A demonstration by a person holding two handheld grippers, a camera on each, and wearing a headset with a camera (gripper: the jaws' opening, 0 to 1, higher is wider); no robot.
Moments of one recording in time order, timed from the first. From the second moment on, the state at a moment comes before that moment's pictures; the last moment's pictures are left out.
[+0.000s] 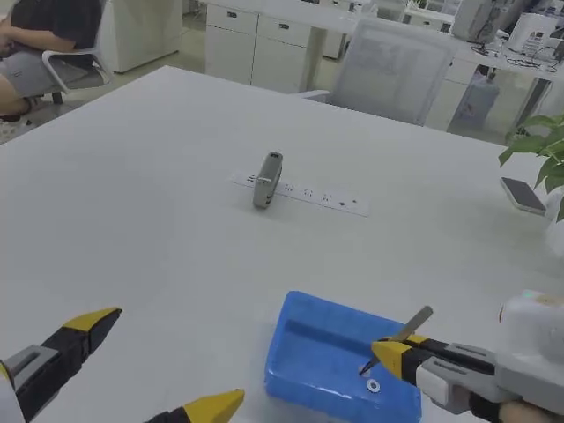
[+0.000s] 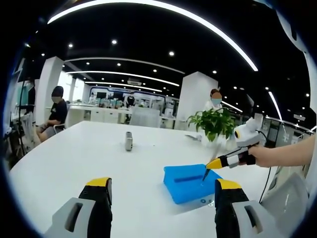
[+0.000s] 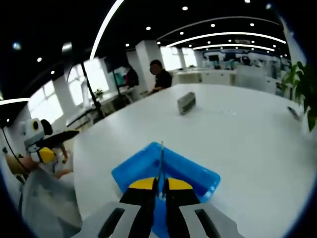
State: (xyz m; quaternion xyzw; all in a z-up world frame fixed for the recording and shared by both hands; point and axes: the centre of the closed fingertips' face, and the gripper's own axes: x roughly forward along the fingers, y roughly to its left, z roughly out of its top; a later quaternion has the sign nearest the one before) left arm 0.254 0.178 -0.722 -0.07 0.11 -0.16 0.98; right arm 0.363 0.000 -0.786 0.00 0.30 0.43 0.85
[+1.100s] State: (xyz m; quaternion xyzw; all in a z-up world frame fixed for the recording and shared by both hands) left arm 0.253 0.175 -0.724 -0.06 0.12 -0.17 0.98; right arm 0.354 -0.002 -0.777 -0.03 0.27 0.43 0.86
